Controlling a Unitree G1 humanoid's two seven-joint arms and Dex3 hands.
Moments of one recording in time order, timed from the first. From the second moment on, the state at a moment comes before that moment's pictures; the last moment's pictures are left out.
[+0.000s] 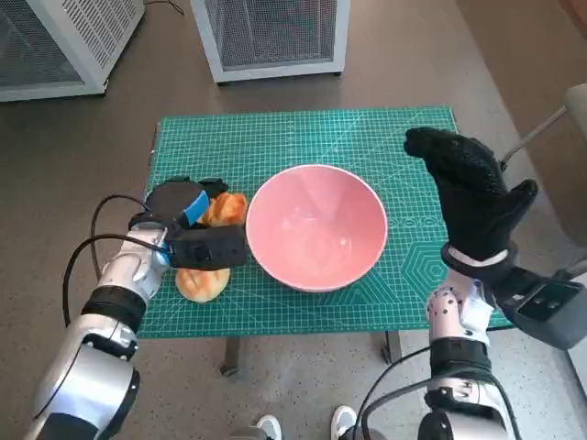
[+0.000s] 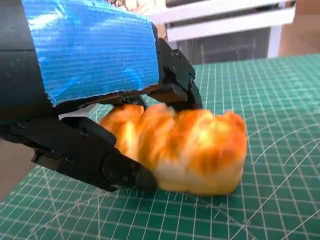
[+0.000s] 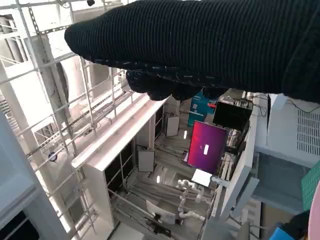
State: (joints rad) left arm -0.92 0.44 -0.50 1.20 0.71 -0.17 0.19; right arm -0.68 -0.05 -0.31 0.67 0.55 -0.78 0.88
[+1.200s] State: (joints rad) left arm -0.62 0.58 -0.19 0.21 0.66 -0.07 0.21; right arm -0.67 -0.04 -0.29 0.66 0.55 -0.78 0.88
